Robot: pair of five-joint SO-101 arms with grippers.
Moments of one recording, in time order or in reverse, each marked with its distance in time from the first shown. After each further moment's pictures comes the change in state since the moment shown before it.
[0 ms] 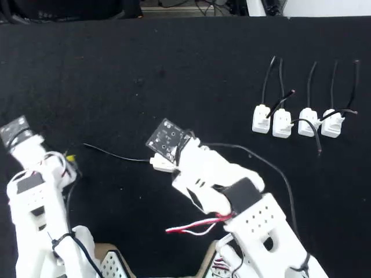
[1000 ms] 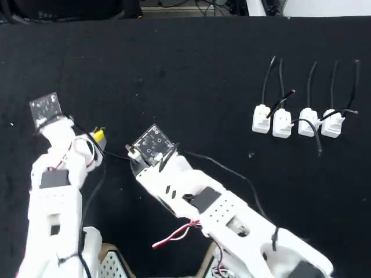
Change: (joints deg) left arm 18.7 -9.1 -0.4 -5.5 7.6; right arm -11.3 18.6 20.1 -58.0 -17.3
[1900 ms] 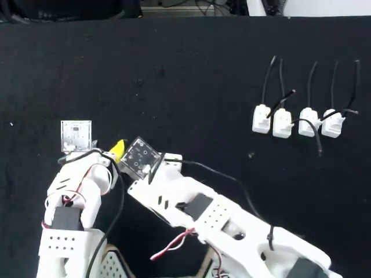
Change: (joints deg) left arm 10.6 -31.6 16.8 2.3 -10.8; right arm -6.2 -0.2 0.4 -0.7 0.3
